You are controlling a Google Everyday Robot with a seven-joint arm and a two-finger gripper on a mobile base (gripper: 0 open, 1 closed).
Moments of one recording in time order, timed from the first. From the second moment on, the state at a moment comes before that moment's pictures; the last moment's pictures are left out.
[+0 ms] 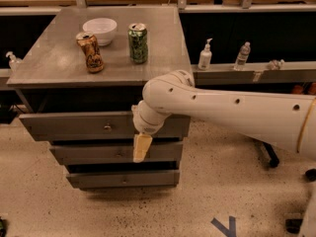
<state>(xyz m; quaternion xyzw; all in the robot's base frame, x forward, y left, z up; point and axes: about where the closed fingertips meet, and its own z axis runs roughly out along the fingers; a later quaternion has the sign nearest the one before) 0.587 0.067 0.670 -0.73 0.64 0.05 0.24</state>
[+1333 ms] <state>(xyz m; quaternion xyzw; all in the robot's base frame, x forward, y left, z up) 0.626 0.089 0.664 -0.75 0.63 0.04 0.21</state>
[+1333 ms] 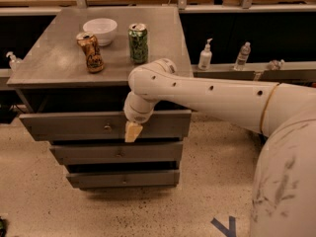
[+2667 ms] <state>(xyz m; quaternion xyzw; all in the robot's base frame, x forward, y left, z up) 0.504 0.085 0.723 -0.74 0.63 0.12 0.20</state>
